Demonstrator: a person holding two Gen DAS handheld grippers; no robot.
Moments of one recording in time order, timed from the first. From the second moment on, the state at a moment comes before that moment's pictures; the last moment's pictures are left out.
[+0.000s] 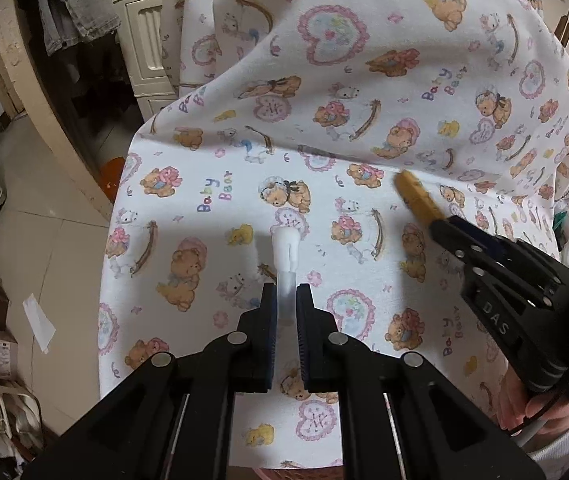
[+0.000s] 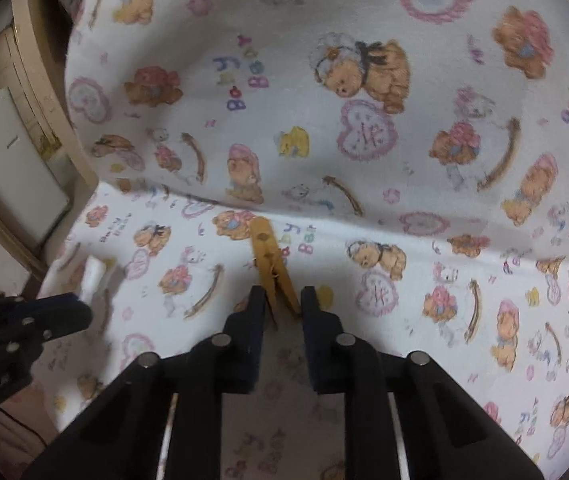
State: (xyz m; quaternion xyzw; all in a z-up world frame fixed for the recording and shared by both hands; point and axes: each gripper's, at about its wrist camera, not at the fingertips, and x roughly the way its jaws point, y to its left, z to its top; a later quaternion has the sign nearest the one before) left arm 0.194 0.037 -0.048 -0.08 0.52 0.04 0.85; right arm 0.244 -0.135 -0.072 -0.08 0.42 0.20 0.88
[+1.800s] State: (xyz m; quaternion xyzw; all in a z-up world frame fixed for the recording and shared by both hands) left arm 0.177 0.009 -0.050 -0.04 0.52 0.01 0.85; right arm 0.181 -0.164 -0.076 -0.12 0.45 0.18 0.86
